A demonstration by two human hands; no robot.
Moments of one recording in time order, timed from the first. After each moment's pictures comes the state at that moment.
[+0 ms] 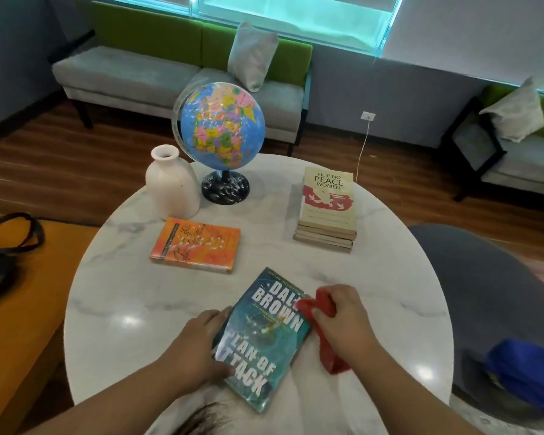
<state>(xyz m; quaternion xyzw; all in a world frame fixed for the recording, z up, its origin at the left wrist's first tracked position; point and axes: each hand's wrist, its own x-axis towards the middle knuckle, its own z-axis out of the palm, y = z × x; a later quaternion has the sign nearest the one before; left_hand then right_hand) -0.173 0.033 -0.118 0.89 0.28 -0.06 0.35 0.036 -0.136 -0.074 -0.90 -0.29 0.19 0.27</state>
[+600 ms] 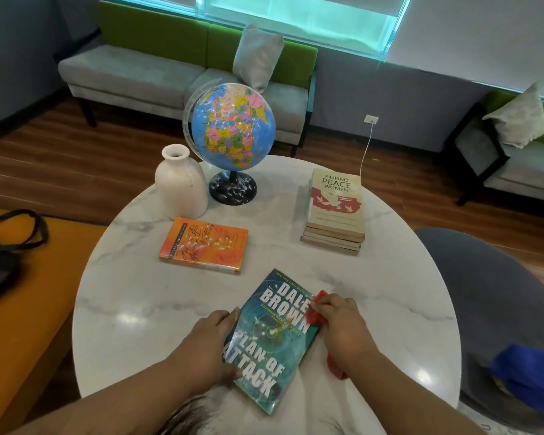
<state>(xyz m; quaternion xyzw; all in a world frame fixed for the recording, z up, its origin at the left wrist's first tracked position) -0.173 0.034 -0.118 0.91 0.26 -0.08 0.32 0.038 -0.133 -0.107 -0.89 -0.43 0.13 0.11</state>
